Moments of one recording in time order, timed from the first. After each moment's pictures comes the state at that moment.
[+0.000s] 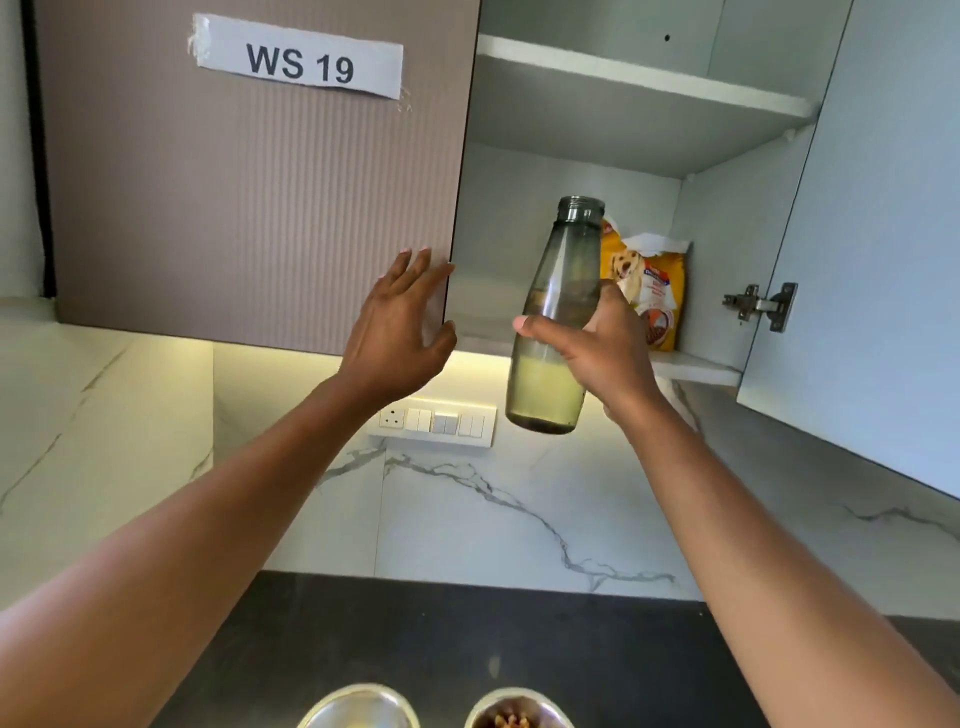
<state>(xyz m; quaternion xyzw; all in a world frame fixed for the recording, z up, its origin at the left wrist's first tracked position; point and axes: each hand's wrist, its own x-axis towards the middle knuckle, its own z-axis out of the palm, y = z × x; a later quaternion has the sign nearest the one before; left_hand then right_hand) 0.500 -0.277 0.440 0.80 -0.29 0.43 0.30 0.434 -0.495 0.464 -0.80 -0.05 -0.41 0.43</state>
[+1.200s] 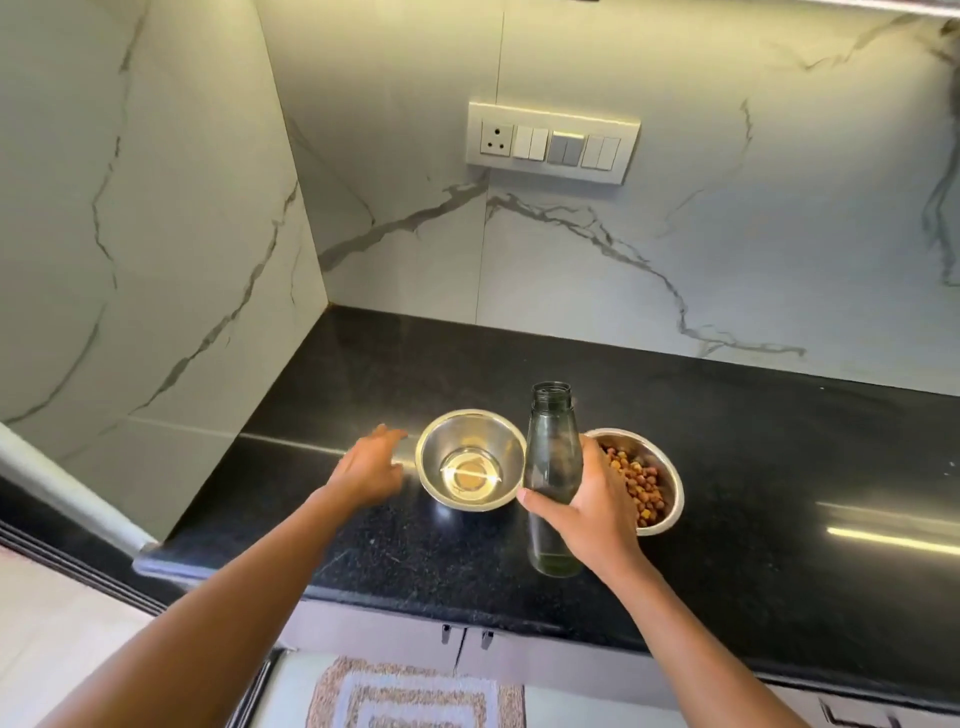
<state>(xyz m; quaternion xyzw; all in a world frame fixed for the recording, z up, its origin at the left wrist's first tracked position) 0.469 -0.146 0.009 0.97 -0.04 -0.14 0.20 0.369 -0.433 0.042 -0.92 0.04 -0.08 0.38</state>
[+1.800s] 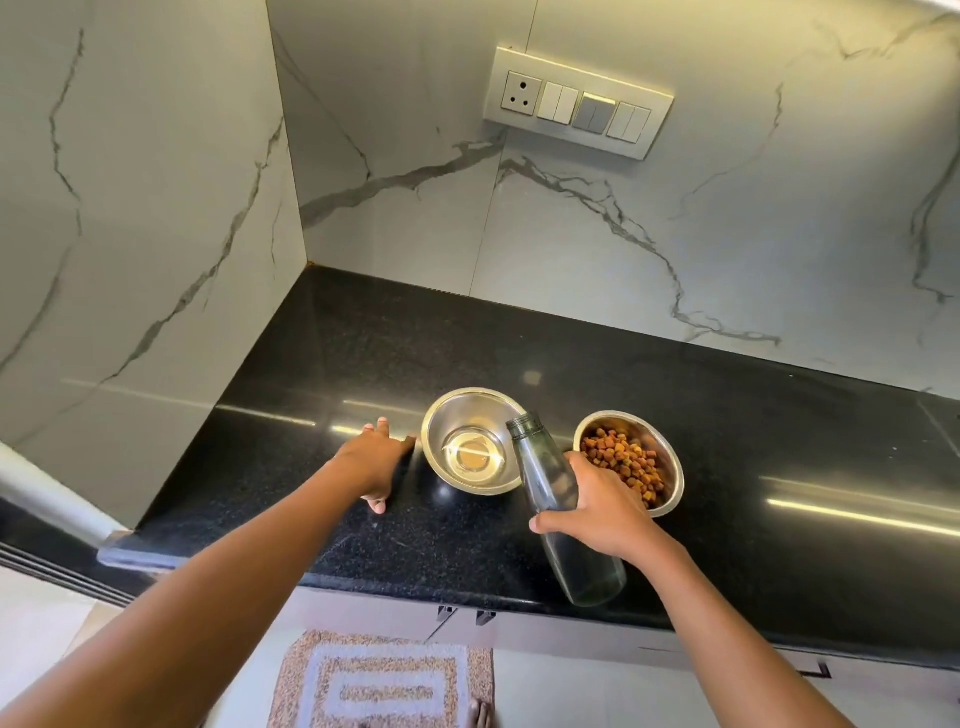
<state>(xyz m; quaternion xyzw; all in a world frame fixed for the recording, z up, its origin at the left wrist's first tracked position) 0.492 -0.129 -0.028 0.94 -0.18 -0.28 -0.04 0.382 -0.425 0.039 -0.96 0.06 0.17 0.21</state>
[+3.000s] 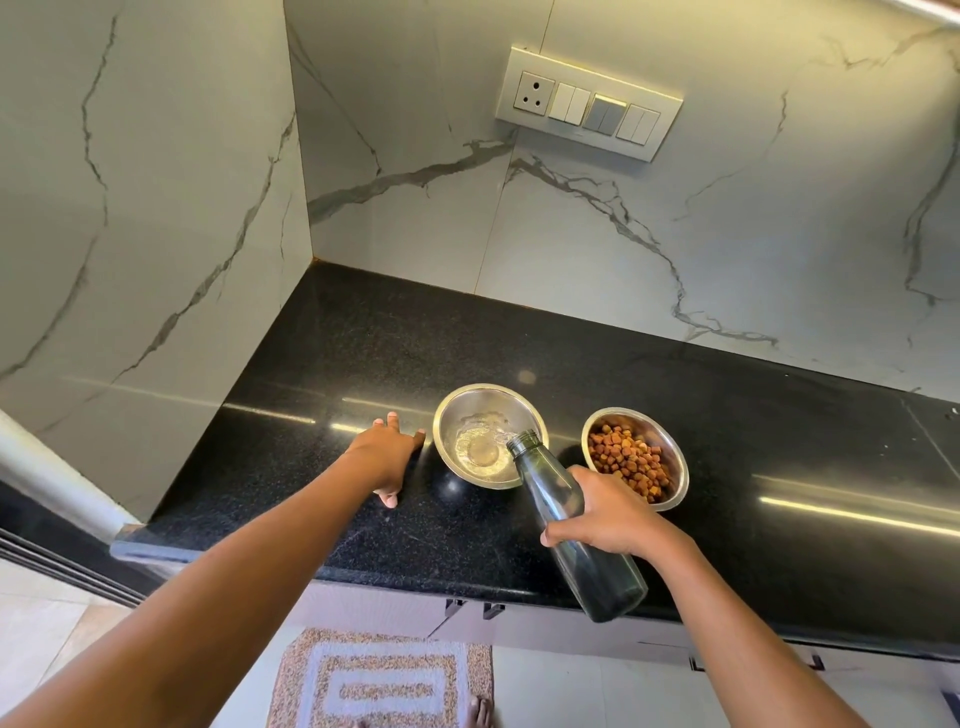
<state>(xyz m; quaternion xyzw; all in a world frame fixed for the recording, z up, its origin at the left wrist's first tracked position) 0.485 -0.125 -0.016 0.94 -0.19 -0.28 -0.04 0.381 -0.419 0.037 -0.94 0.06 0.26 0.19</state>
